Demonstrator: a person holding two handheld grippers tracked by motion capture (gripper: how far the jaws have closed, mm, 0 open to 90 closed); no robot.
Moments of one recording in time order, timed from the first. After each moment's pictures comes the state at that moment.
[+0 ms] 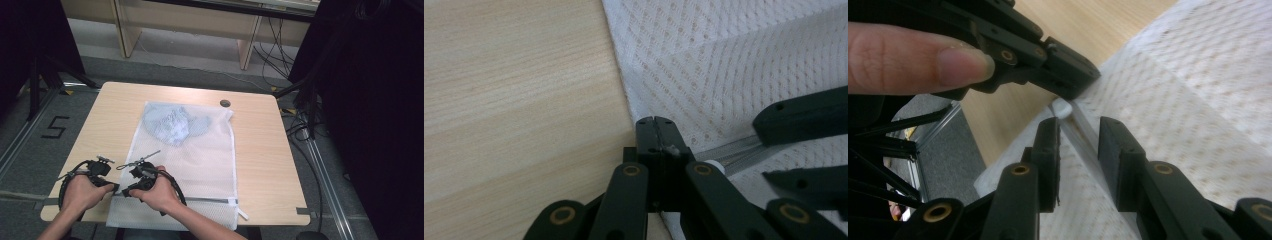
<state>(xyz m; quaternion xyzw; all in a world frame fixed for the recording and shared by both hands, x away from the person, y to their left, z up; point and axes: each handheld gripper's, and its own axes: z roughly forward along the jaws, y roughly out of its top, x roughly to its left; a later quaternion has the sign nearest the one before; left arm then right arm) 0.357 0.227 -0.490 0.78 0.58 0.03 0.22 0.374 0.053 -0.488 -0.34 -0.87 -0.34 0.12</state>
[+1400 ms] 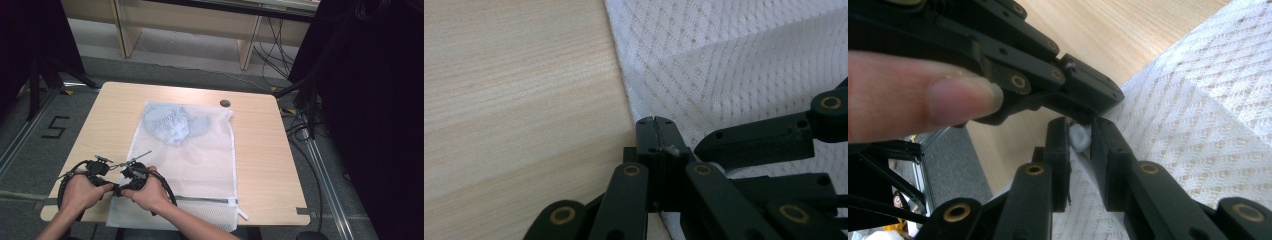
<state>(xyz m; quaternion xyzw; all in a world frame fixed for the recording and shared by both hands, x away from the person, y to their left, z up) 0.358 0.231 -0.491 0.78 0.58 0.02 0.23 0.376 0.076 -0.497 -0.34 -0.87 -0.34 0.13</state>
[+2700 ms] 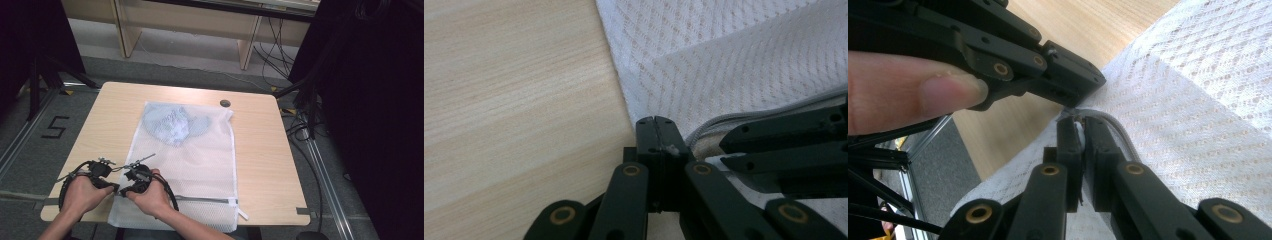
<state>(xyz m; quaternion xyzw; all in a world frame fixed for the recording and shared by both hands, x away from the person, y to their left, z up) 0.354 0.224 -0.490 0.79 0.57 0.04 0.22 0.368 0.066 -0.496 -0.36 -0.86 -0.34 0.11</state>
